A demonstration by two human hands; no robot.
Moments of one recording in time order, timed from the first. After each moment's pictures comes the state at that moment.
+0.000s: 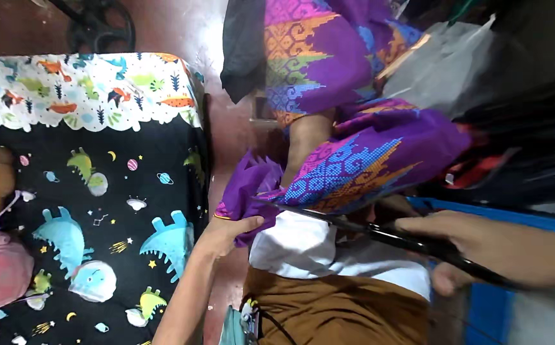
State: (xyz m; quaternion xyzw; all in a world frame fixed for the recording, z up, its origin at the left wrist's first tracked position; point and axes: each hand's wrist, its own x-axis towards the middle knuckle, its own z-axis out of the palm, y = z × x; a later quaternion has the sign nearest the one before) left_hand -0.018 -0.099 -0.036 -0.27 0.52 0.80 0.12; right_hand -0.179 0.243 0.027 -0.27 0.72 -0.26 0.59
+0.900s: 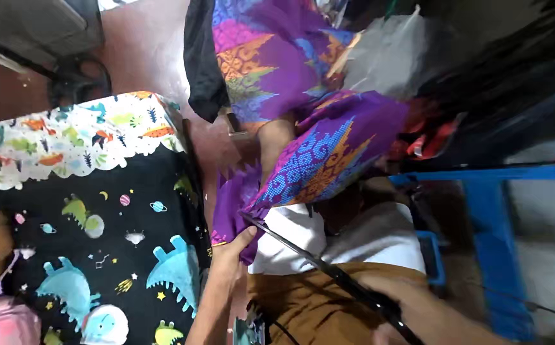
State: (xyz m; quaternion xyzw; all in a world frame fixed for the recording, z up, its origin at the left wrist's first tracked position) left_hand -0.002 -0.053 -0.035 -0.28 0.48 0.83 -0.02; right_hand -0.015 0.249 0.029 -0.11 0.74 -0.44 0.49
